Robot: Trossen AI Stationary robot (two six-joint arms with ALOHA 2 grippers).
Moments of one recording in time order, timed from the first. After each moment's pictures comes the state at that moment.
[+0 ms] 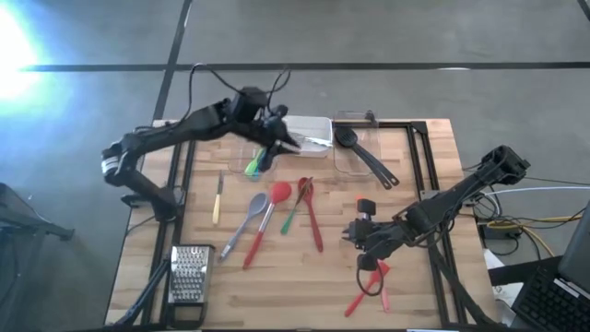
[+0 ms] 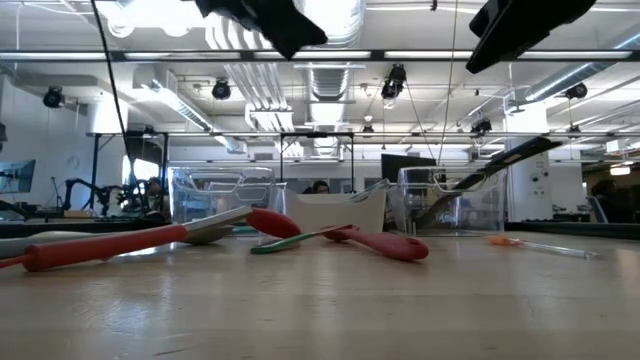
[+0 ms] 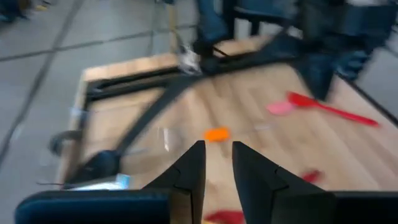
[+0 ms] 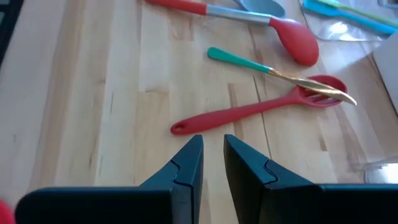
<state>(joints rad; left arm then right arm) 0.41 1.47 1.45 -0.48 0.51 0.41 0.53 1.35 0.98 -0.54 0.45 0.44</state>
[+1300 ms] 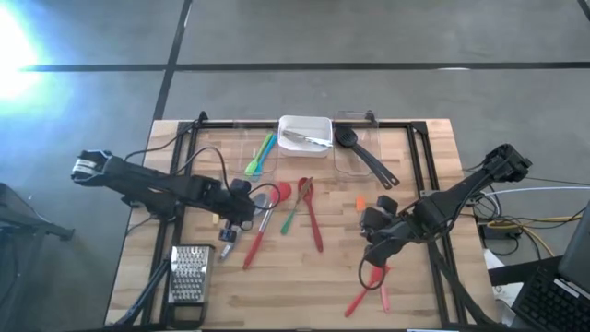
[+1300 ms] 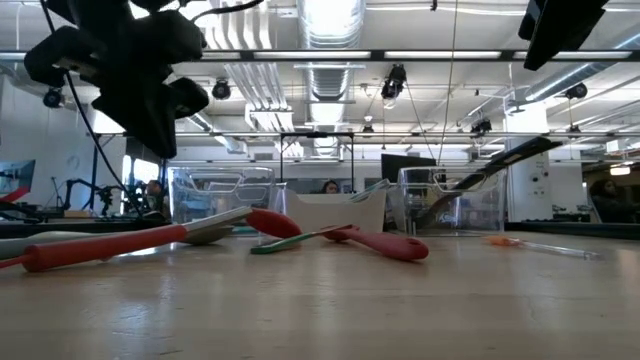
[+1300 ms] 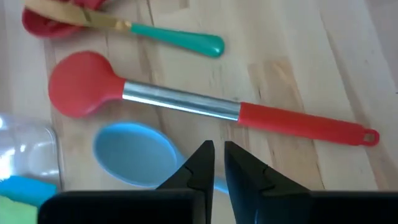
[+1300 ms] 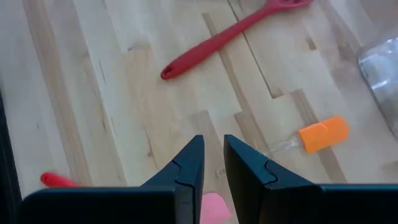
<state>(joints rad) -0.15 1.18 0.78 -0.60 -0.04 0.09 0.54 1.32 1.11 -0.94 0.34 0.87</state>
